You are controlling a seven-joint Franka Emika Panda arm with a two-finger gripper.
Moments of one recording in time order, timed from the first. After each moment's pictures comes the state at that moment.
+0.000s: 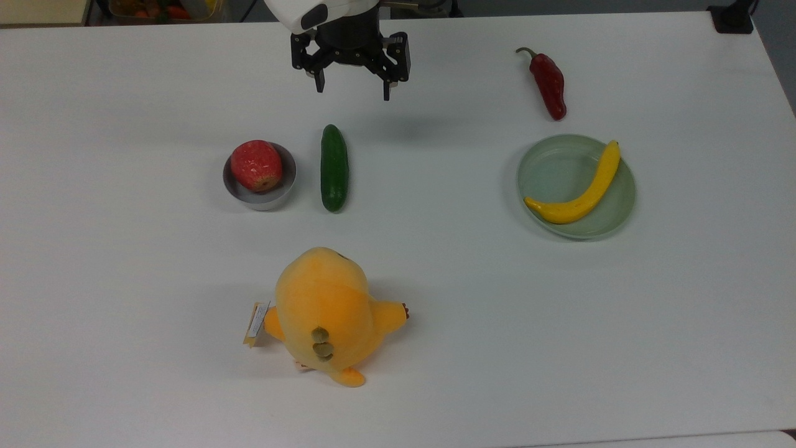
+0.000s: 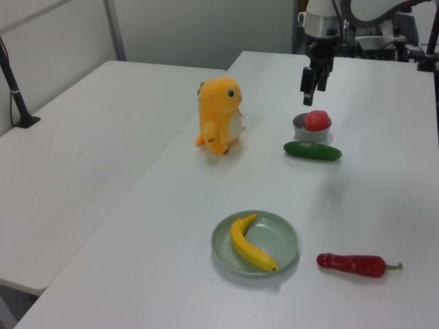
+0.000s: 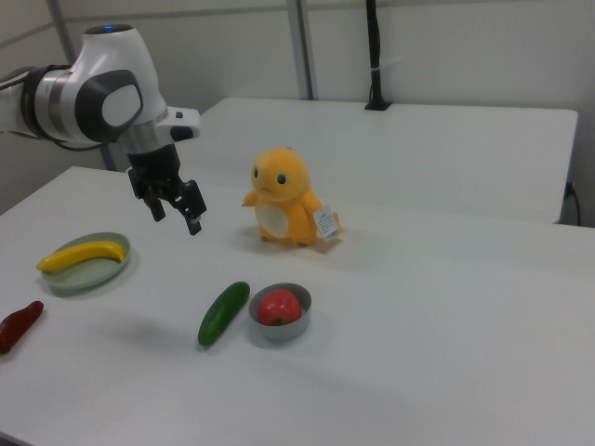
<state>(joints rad) 0.11 0.04 0.03 -1.84 -0.01 1.94 0.22</state>
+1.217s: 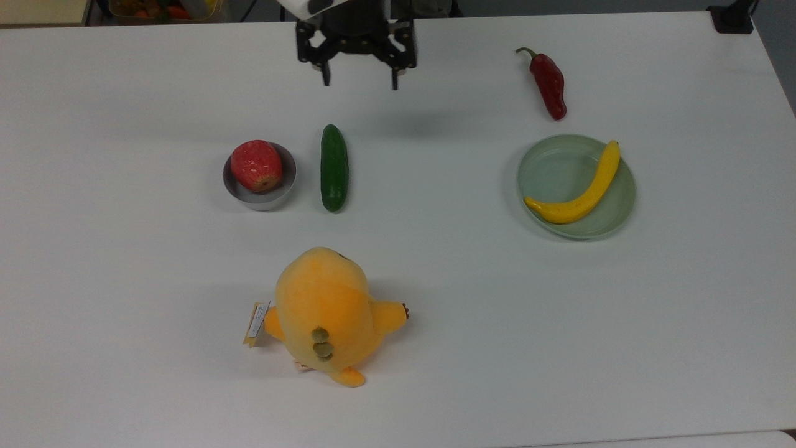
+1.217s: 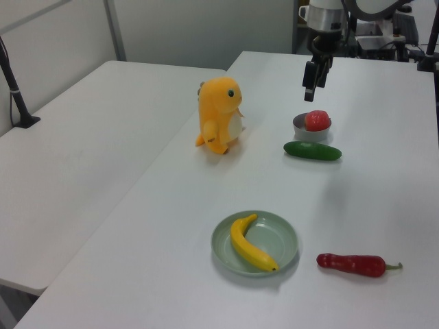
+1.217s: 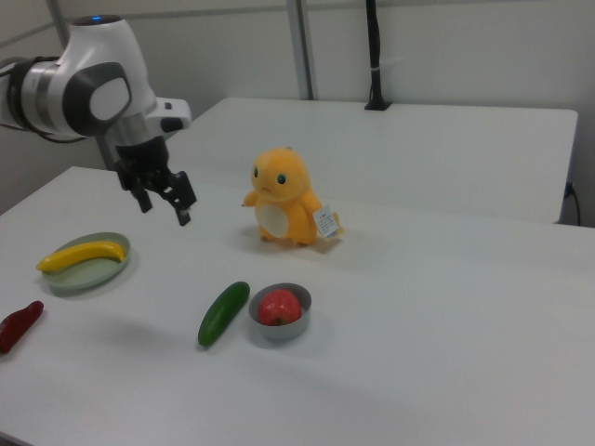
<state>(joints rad) 0.10 0.01 0.06 -1.85 0.03 1.94 0.16</state>
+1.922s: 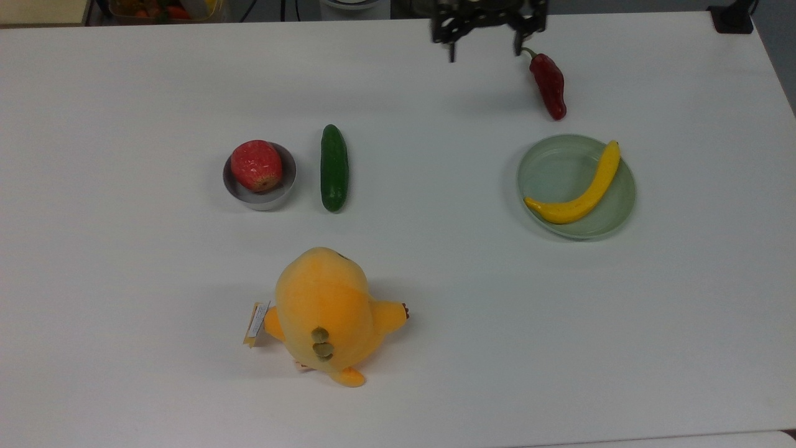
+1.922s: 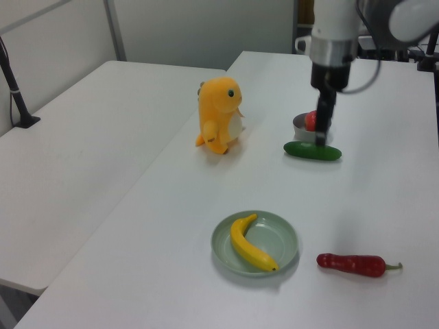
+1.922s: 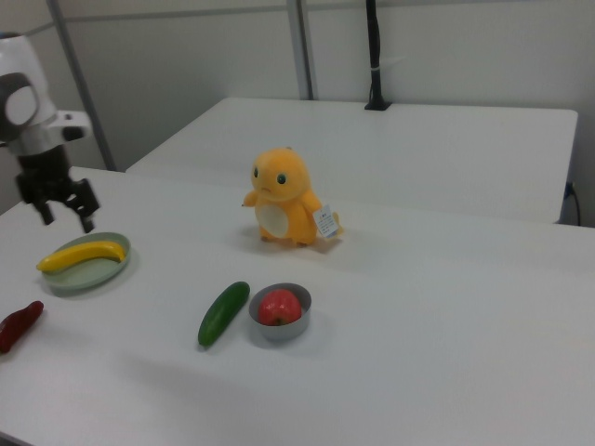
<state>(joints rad) 0.20 -0.01 0.28 -1.89 0.04 1.92 0.29</state>
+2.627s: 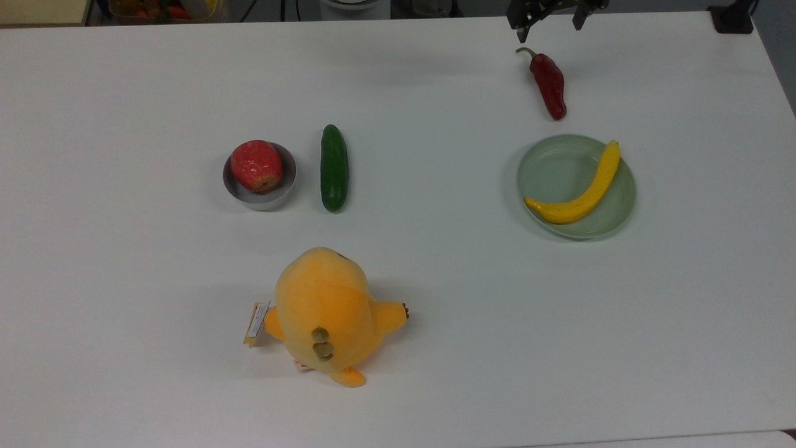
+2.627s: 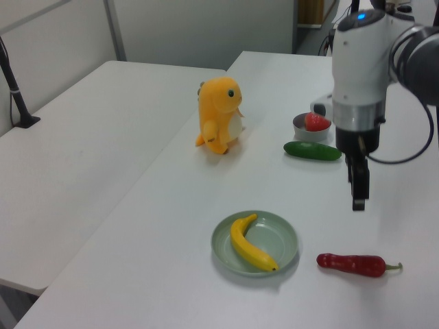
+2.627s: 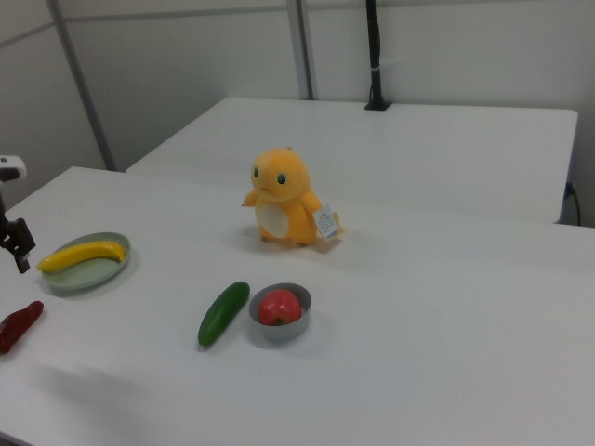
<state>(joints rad) 0.26 0.05 0.46 -1.95 0.04 1.93 0.38</state>
